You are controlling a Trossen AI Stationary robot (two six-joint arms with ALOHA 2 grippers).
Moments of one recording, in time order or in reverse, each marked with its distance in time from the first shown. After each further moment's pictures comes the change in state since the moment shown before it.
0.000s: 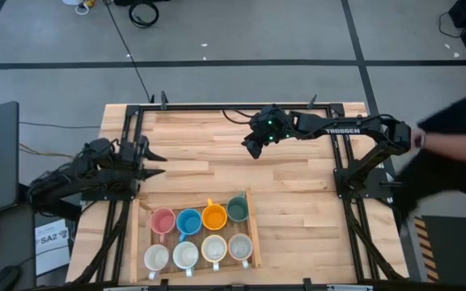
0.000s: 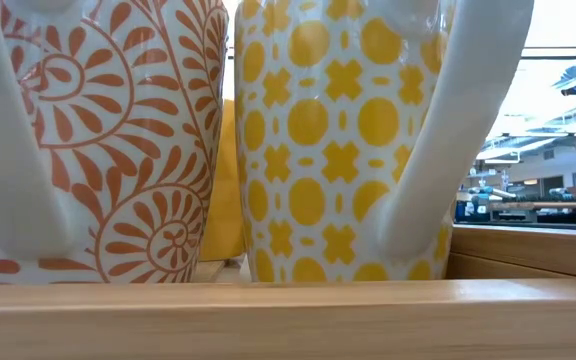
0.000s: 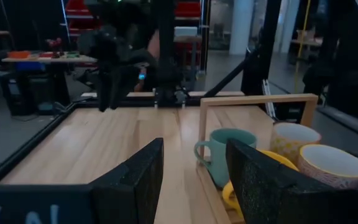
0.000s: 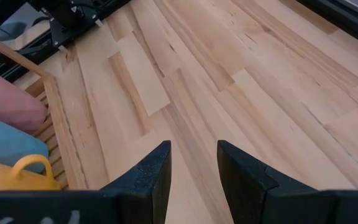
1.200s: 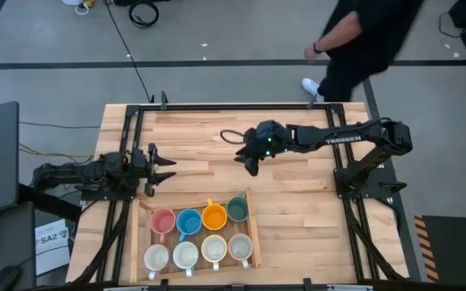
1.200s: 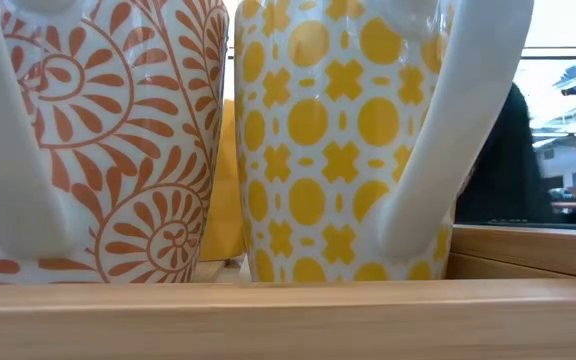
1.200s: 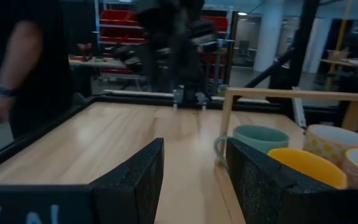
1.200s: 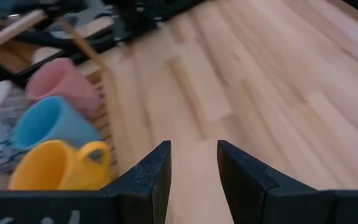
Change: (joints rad) left arm -0.300 -0.050 -0.290 0.307 -0.415 -0.075; right arm 0.161 0.000 0.000 0.092 0.027 -0.006
